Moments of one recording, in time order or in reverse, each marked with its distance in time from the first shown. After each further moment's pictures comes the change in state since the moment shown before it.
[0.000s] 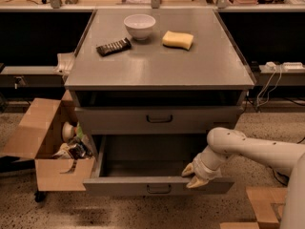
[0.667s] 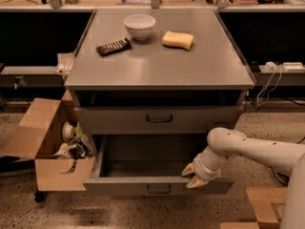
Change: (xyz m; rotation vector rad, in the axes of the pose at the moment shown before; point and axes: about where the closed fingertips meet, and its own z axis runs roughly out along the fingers) arm 0.000 0.000 0.000 0.000 0.000 0.000
